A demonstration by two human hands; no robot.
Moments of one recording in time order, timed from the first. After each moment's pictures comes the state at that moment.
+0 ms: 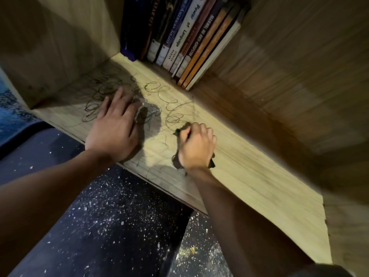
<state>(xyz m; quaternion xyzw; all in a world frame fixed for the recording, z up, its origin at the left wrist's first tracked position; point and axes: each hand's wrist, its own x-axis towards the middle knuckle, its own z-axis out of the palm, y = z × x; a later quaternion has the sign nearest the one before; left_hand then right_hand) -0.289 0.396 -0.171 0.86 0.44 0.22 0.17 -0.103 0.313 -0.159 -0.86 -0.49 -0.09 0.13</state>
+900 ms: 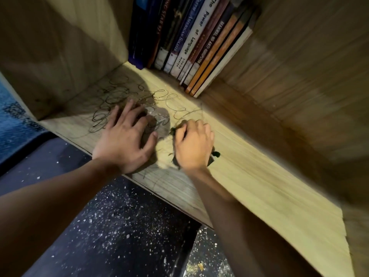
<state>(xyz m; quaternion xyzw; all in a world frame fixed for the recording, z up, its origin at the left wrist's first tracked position) -0.283 0.399 -0.169 0.86 0.44 0.18 0.16 -0.121 0.350 -0.159 -0.84 -0.50 -0.08 0.16</state>
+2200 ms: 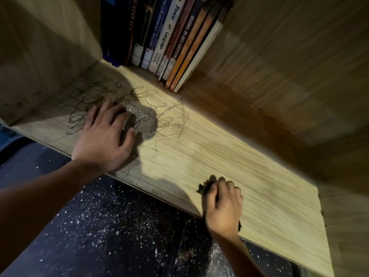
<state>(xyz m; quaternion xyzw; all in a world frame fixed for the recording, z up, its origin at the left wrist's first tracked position) -0.285 0.397 -0.168 0.86 0.44 0.20 0.16 -0.080 0.159 -0.164 -0.88 -0.44 -0.05 0.16</state>
